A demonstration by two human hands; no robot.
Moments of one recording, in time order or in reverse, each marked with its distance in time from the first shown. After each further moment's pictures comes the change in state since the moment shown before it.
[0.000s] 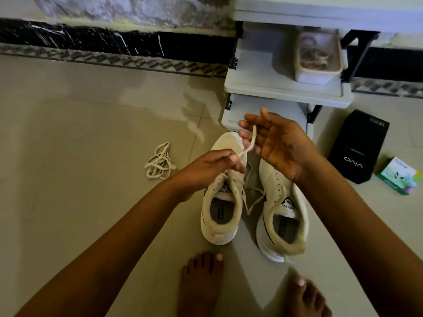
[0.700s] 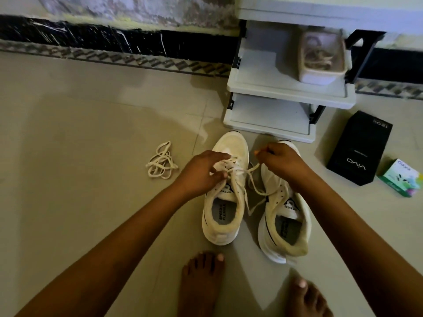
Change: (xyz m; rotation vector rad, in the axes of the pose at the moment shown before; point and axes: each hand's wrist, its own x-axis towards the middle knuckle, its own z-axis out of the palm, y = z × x) left_hand 0.035 -0.037 -0.029 0.268 0.382 0.112; right_hand 0.013 0.030 -0.031 -1.121 0.280 -0.038
